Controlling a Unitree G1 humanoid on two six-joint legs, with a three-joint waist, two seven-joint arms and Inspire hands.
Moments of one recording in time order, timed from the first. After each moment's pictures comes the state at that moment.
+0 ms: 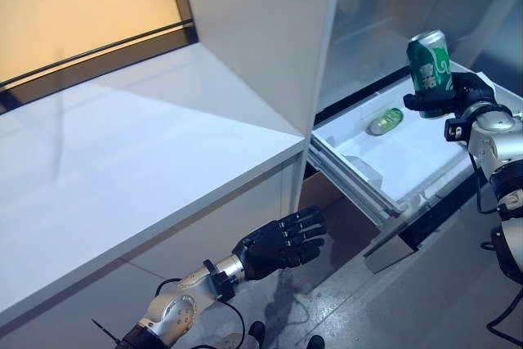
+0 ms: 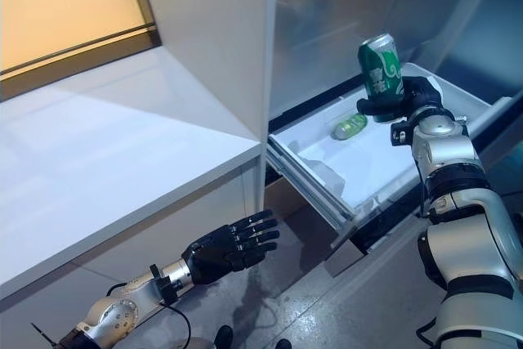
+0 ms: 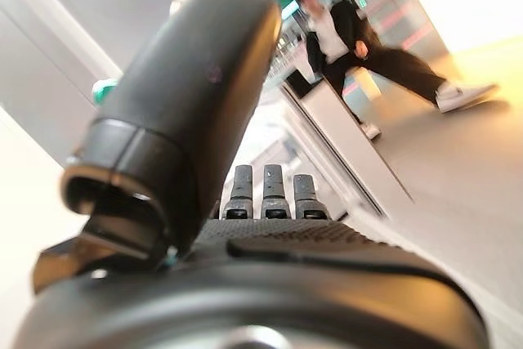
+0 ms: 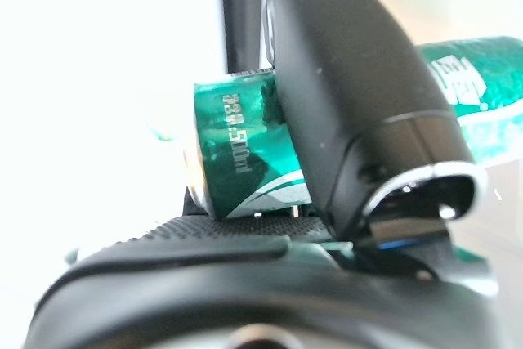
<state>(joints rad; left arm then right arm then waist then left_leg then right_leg) -0.04 0.50 -0.55 0.07 -1.01 0.16 -0.46 -1.10 -0.84 0.46 1.06 0.49 0.20 0.01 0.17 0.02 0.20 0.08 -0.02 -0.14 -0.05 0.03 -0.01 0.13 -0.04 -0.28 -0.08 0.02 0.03</state>
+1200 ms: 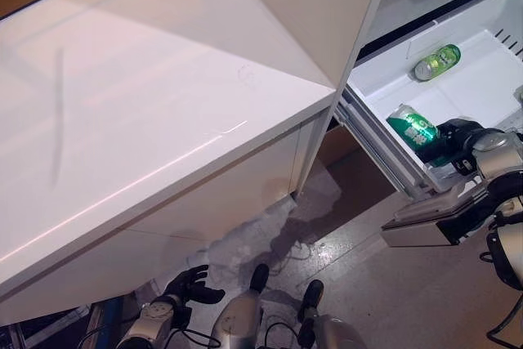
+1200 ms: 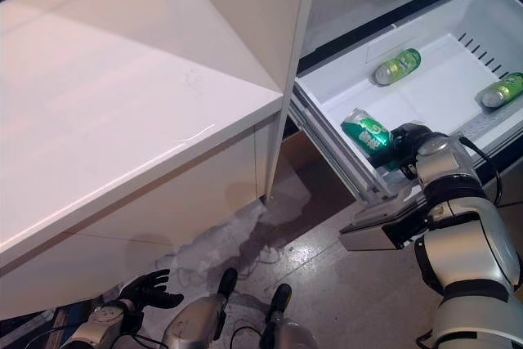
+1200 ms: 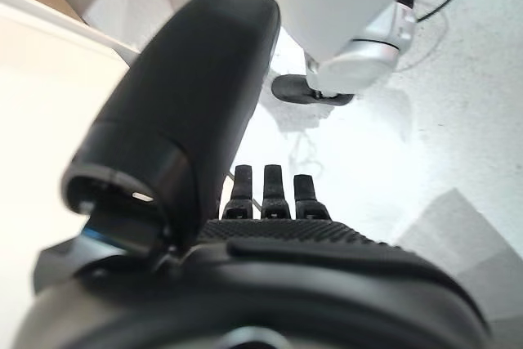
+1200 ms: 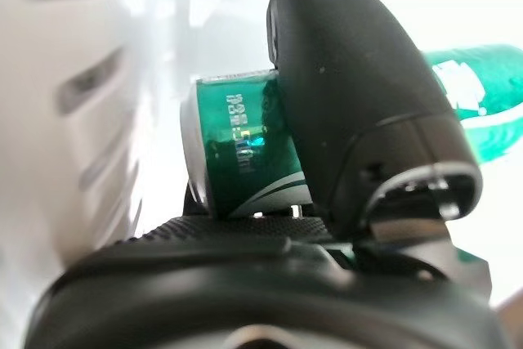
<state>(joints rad) -0.08 0.40 -0.30 0.87 -0.28 0.04 -0.08 -1.05 -0.83 0.49 1.09 -0.22 0.31 0.33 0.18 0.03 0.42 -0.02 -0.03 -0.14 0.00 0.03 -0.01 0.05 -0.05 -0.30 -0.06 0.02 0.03</state>
